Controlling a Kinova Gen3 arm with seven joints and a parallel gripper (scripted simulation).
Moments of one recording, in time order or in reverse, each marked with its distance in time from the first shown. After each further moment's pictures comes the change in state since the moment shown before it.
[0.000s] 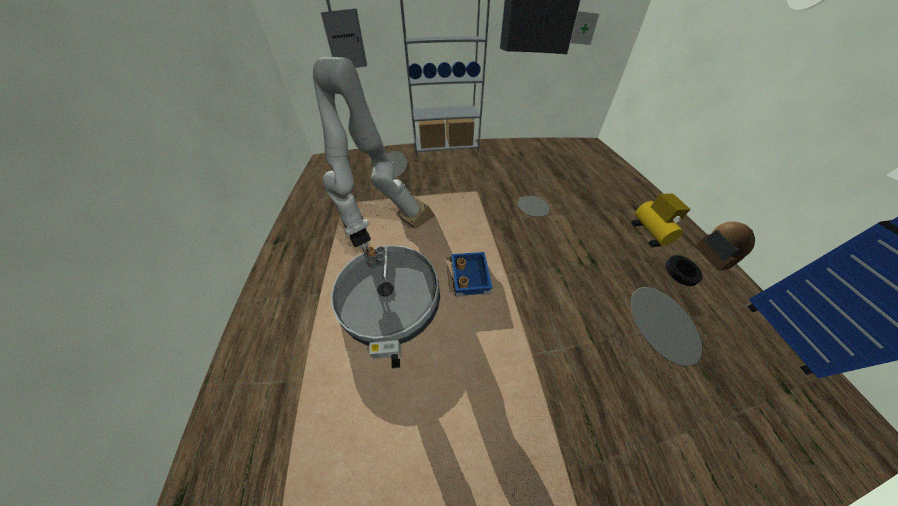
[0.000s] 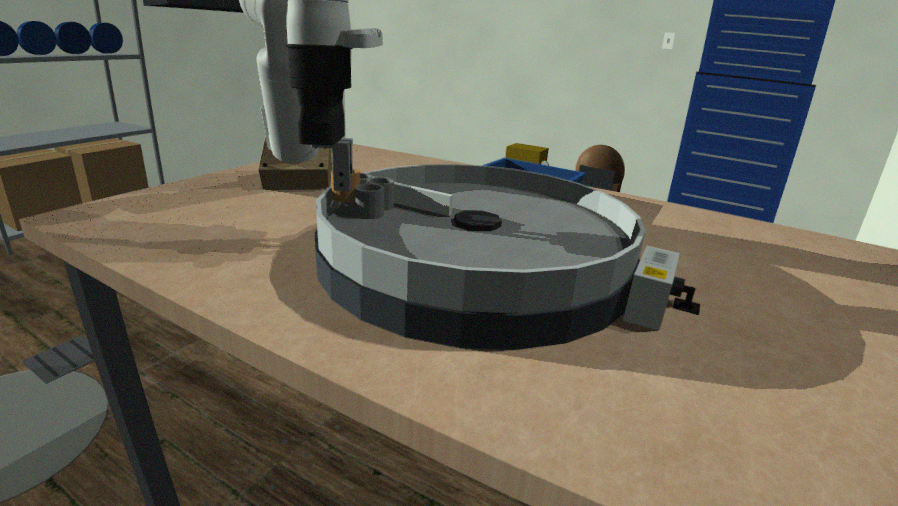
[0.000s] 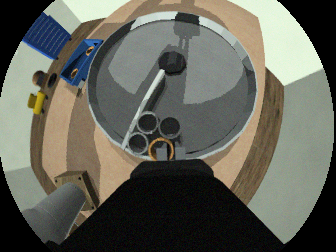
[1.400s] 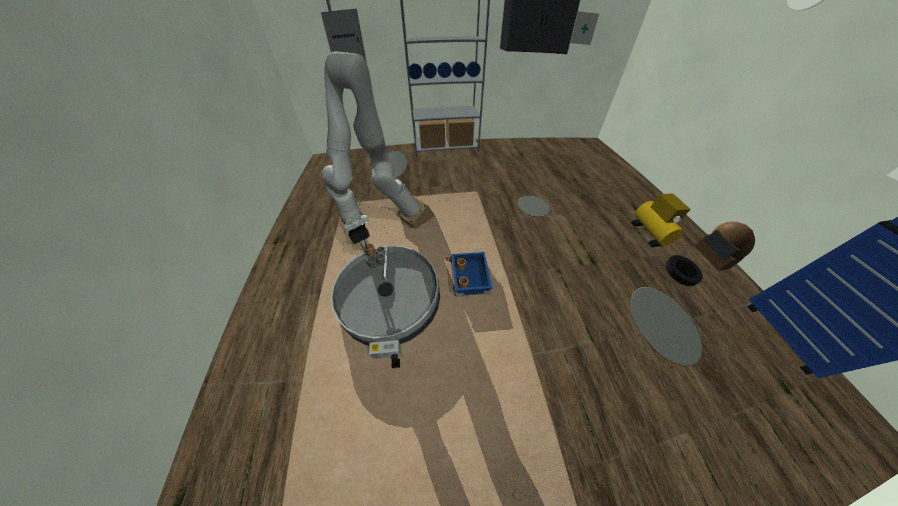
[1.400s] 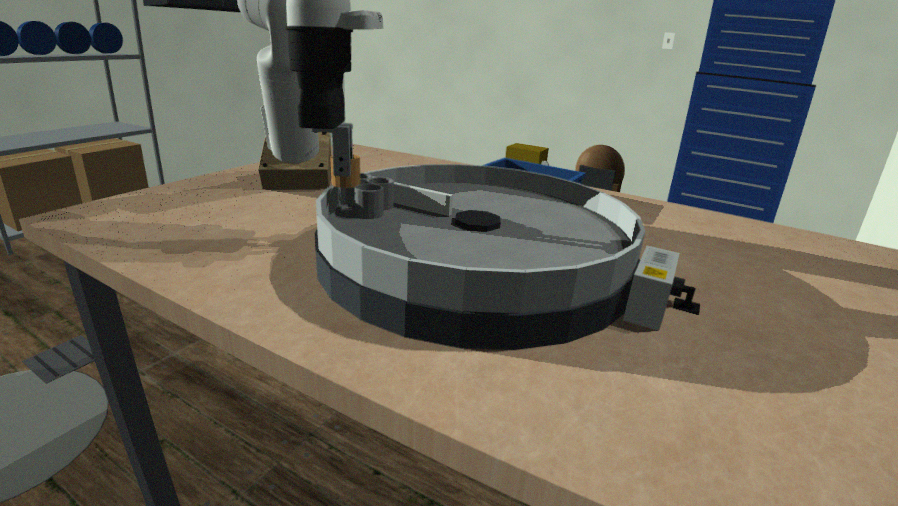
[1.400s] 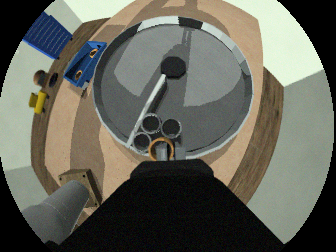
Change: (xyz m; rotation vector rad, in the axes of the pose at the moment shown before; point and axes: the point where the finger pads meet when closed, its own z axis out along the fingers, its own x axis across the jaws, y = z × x) arm -0.002 0.000 -0.020 0.000 -0.002 -0.006
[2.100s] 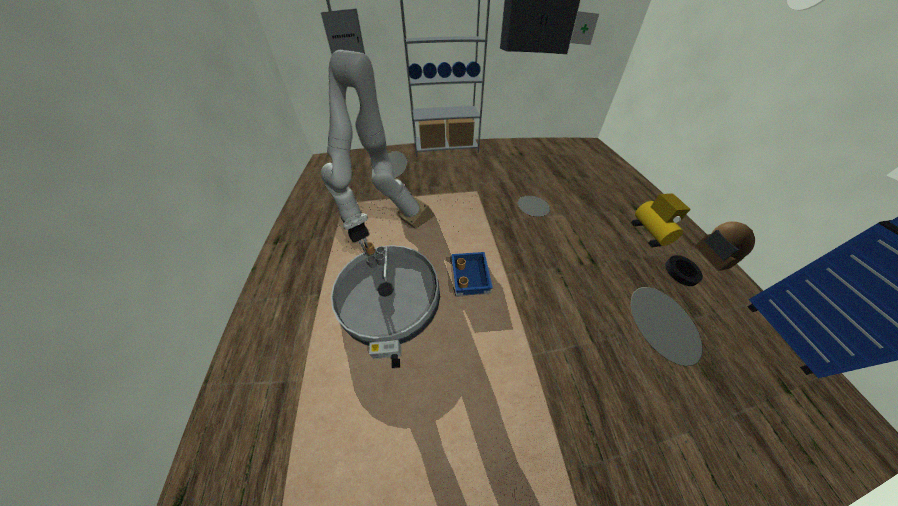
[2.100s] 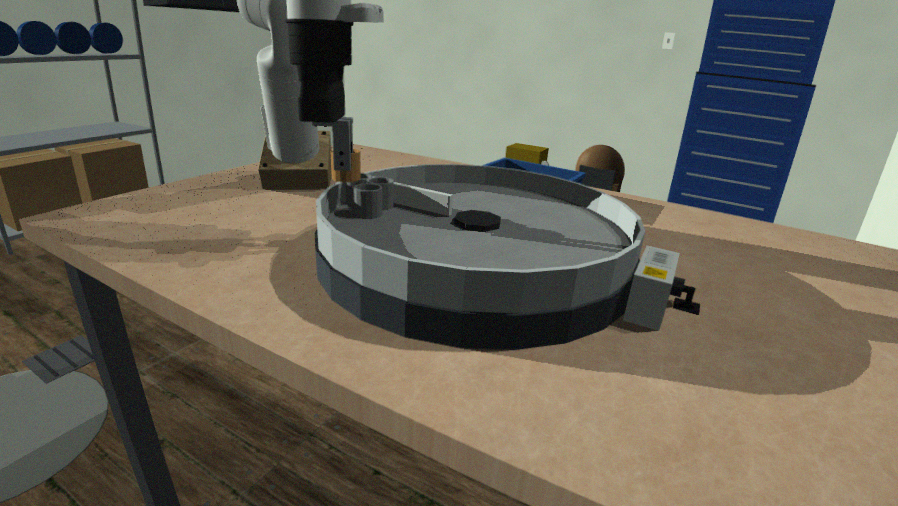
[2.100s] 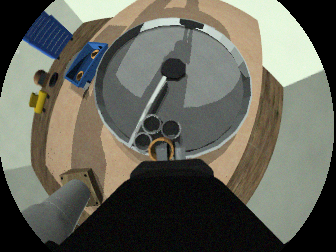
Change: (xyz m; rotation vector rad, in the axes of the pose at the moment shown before) arm 0.000 -0.001 -0.008 0.000 0.001 -0.002
